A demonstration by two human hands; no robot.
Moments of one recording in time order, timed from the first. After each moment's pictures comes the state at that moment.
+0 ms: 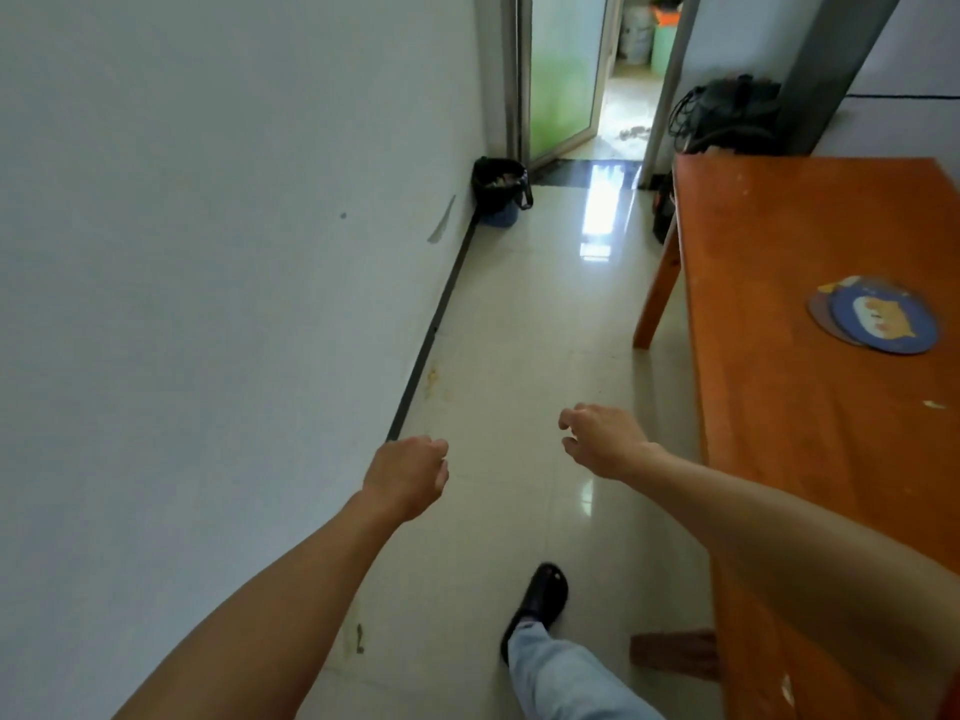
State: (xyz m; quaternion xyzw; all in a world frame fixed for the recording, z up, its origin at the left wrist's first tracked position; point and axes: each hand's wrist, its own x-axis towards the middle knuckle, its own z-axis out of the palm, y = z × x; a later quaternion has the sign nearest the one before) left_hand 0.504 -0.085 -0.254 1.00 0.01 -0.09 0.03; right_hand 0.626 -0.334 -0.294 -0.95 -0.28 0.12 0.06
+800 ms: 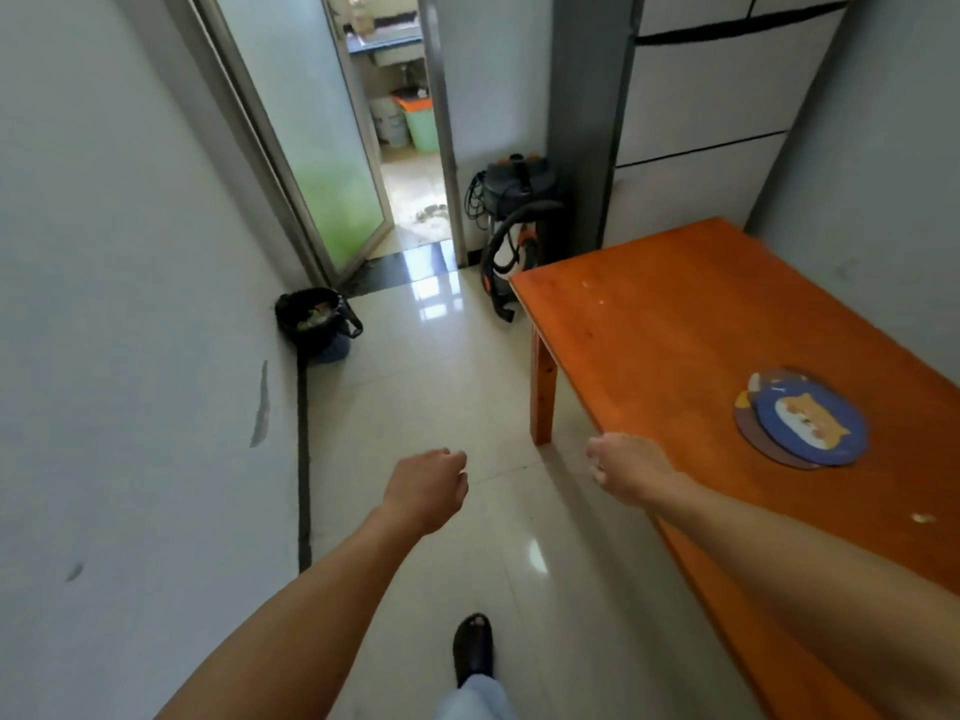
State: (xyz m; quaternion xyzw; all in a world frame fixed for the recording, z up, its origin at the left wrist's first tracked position) left_hand 1.017 -0.129 -0.252 0.97 -0.25 -0.08 0.03; right_hand 0.985 -0.410 -0.289 -0.99 0.00 0.13 0.06
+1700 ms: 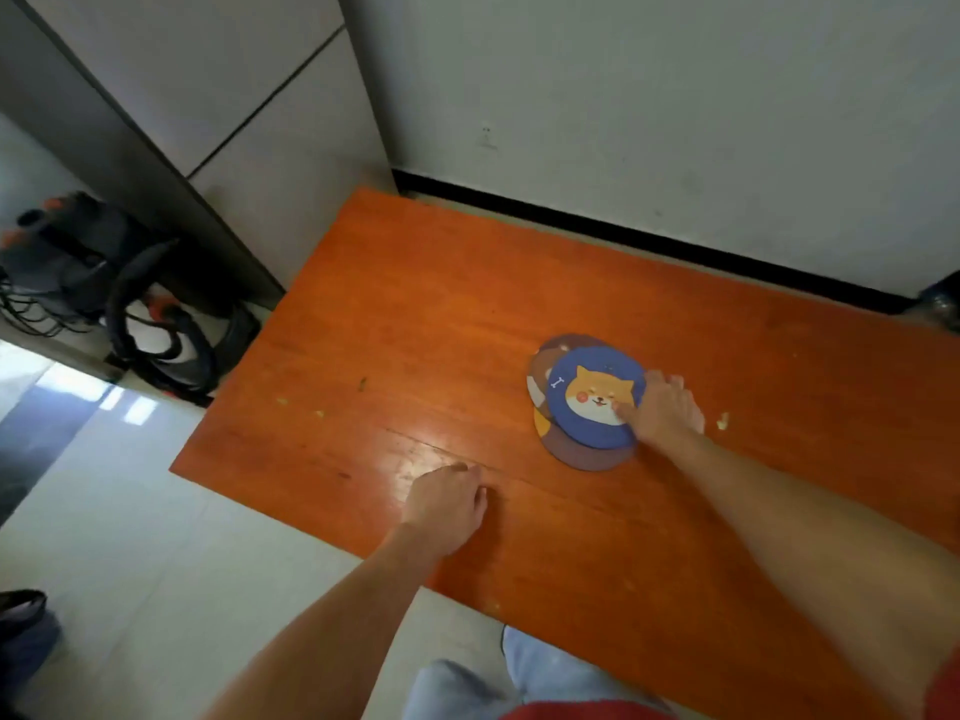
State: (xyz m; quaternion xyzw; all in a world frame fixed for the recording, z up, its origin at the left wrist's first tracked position) left_hand 1.201 -0.515 -0.327 0.74 -0.63 -0.22 -0.01; right_hand 0.981 -0.717 -0.343 -0.68 0.69 0.08 0.24
